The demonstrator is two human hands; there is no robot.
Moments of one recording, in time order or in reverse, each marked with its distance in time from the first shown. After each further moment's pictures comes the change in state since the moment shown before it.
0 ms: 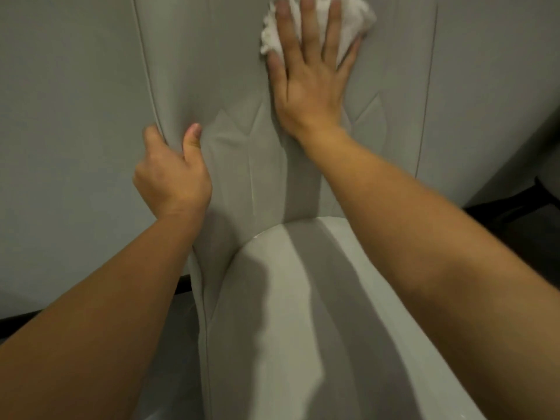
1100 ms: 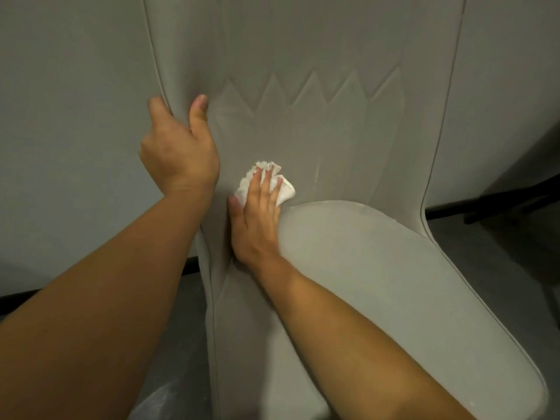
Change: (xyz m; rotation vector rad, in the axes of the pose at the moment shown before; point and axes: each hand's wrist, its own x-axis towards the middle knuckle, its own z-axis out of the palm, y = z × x) left_hand 0.004 -0.006 0.000 0.014 0.034 0.004; right_hand -0.229 -0.115 0.014 0.780 -0.604 0.447
